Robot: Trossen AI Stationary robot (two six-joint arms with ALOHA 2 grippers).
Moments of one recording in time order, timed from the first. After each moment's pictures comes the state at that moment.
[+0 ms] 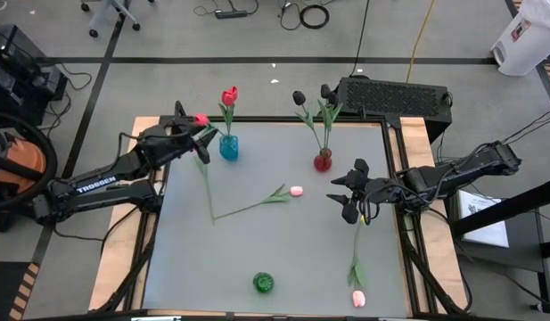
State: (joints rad) left arm 0.55 0.67 0.45 0.09 -0.12 -0.02; right arm 0.28 0.91 0.68 -0.37 0.47 0.40
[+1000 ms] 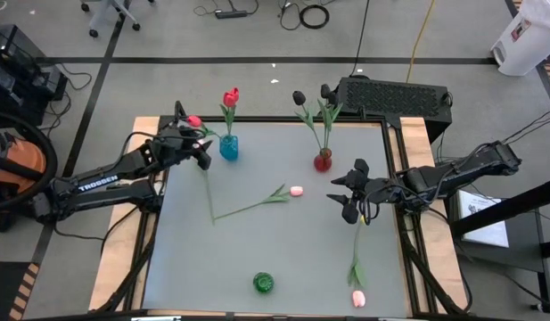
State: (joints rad) left arm 0.55 0.70 0.45 -0.25 -0.27 -0.07; right arm 0.28 0.91 0.68 -0.37 0.47 0.40
